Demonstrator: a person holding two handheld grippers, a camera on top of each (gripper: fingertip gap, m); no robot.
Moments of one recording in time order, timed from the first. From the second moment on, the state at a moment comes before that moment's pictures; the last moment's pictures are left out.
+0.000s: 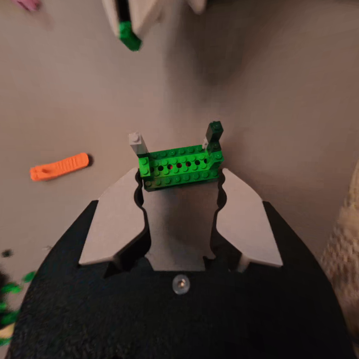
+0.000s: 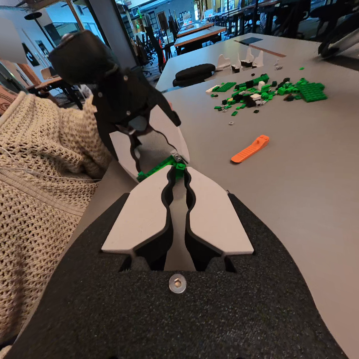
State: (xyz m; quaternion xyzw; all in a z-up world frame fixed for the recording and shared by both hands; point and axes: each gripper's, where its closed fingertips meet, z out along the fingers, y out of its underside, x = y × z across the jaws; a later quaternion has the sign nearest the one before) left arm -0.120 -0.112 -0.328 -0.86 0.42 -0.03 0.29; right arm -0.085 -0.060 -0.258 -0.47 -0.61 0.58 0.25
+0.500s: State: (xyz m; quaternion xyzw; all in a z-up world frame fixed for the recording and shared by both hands) left arm -0.169 -0.137 -0.329 -0.78 0.57 0.08 -0.25; right arm -0.068 0.006 -0.235 -0.51 -0.53 0.54 0.42
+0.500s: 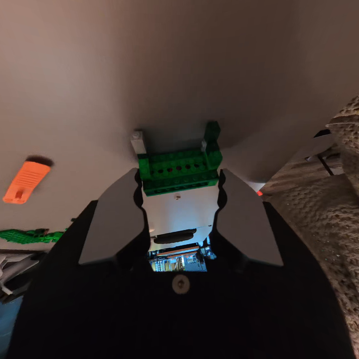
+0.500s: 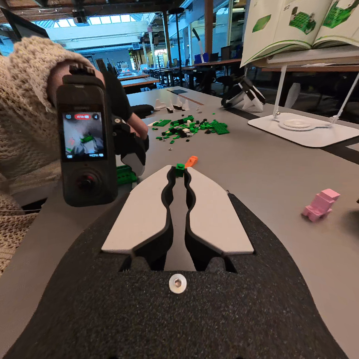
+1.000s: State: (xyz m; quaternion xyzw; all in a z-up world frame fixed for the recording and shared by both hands) left arm -0.170 -0.135 -0.327 -0.79 0.55 -0.15 0.20; right arm -0.082 -0.024 -0.234 -0.48 -0.55 0.57 0.39
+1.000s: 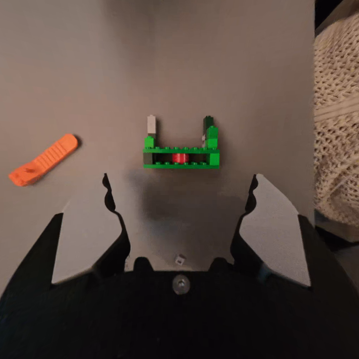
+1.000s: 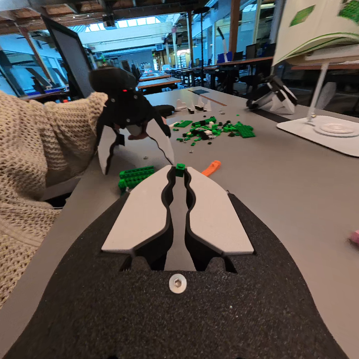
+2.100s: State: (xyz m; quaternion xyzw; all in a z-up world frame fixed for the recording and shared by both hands) left arm -0.130 -0.104 -0.328 -0.79 0.47 -0.21 0.34; right arm -0.095 -0.074 -0.308 -0.51 -0.72 0.42 0.23
